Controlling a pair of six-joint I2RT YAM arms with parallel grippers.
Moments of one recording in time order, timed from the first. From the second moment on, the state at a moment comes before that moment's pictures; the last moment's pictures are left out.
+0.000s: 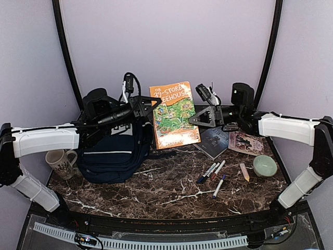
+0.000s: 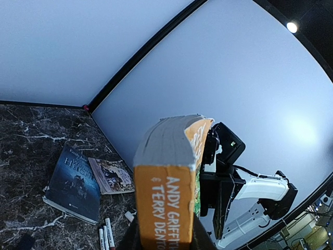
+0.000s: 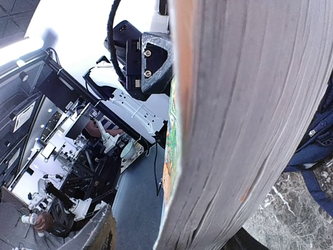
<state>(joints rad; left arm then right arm) -0.74 1.43 0.98 0.53 0.33 -0.83 0.55 1.51 1.04 0.36 -1.25 0.65</state>
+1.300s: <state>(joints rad) -0.70 1.59 1.38 -0.88 -0.02 -0.10 0.26 1.31 0.87 -0.27 -0.97 0.04</state>
